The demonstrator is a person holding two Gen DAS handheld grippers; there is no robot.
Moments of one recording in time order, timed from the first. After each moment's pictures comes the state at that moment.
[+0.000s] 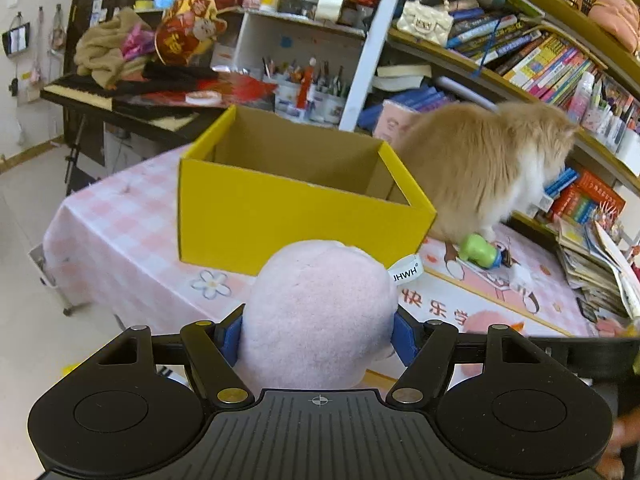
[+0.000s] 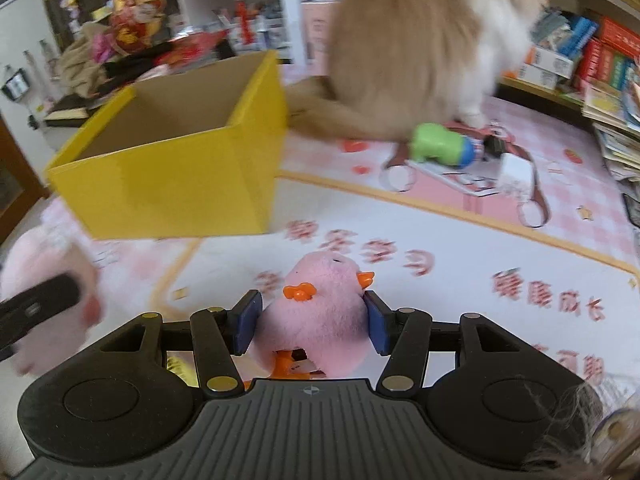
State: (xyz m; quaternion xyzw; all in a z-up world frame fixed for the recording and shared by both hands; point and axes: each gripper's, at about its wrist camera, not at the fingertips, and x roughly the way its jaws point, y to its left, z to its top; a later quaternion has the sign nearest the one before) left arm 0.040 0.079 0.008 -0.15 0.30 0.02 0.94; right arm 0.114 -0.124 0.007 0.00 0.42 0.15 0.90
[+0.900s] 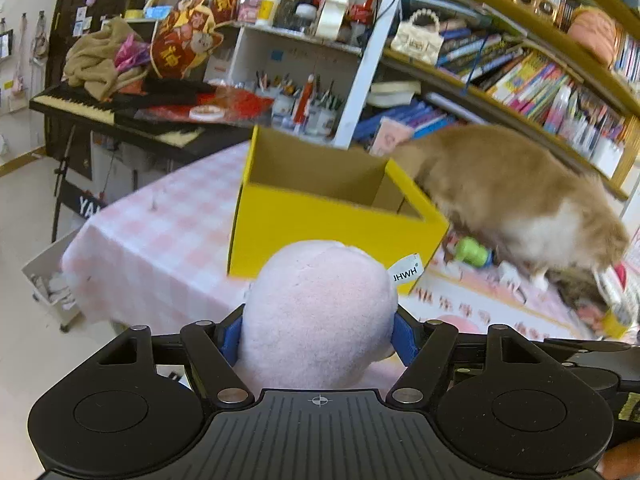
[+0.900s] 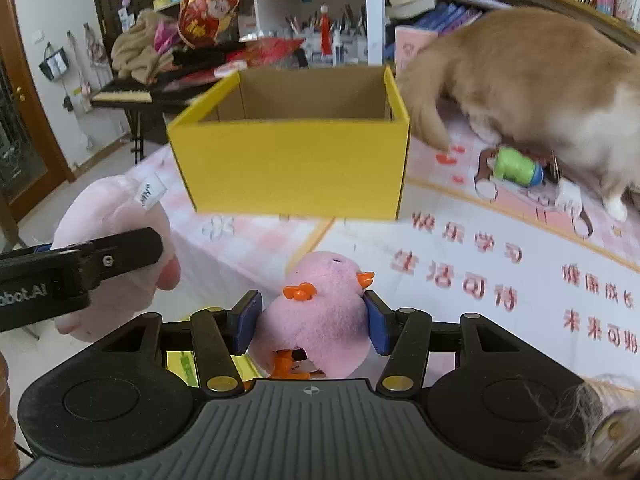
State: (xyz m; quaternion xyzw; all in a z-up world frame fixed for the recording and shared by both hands) left arm 0.006 0.149 0.026 -0.14 0.28 -0.03 0.95; right arm 0.040 -0.026 0.023 -0.03 0.37 0.18 0.91
